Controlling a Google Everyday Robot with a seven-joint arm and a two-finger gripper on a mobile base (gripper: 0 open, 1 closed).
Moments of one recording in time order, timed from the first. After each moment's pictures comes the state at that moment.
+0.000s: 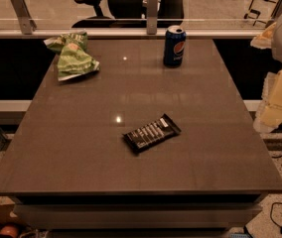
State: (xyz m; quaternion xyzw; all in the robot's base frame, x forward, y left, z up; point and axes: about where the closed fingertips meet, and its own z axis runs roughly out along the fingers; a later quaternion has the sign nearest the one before) arm 0.438 -0.217 0.977 -0.60 0.78 -0.04 0.16
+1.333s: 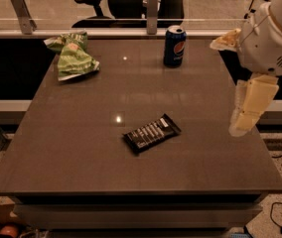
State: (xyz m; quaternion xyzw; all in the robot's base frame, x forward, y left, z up) arm 0.447 -0.162 0.962 -0.70 0.69 0.00 0.20
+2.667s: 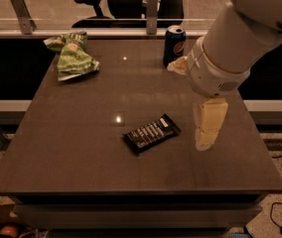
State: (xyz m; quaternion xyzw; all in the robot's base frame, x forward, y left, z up) arm 0.453 -0.097 0.911 -0.77 0.61 -0.01 0.17
